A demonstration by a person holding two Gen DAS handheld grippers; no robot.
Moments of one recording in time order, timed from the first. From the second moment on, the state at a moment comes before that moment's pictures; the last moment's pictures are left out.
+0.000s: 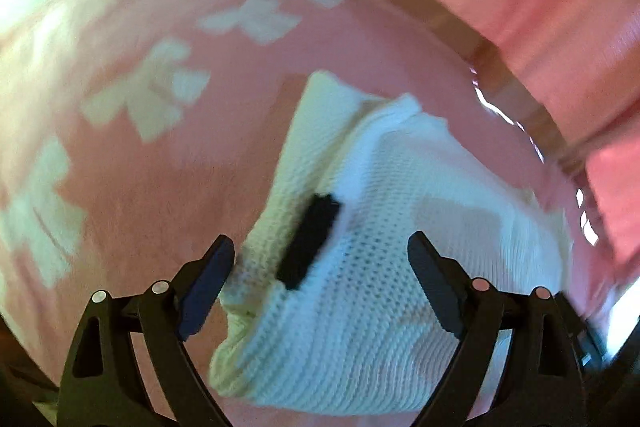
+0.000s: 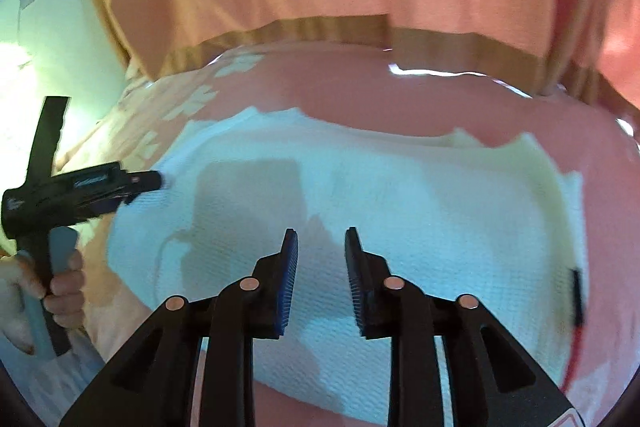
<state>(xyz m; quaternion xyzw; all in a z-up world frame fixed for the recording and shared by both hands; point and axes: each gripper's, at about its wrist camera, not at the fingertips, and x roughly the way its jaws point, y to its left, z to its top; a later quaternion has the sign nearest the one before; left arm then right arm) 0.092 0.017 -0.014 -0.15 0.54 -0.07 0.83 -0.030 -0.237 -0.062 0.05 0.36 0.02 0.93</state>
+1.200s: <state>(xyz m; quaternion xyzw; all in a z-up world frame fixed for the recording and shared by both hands) 0.097 -0.011 0.030 -0.27 0.52 -0.21 0.78 0.029 -0.221 -0.110 0.06 0.42 0.04 0.91</state>
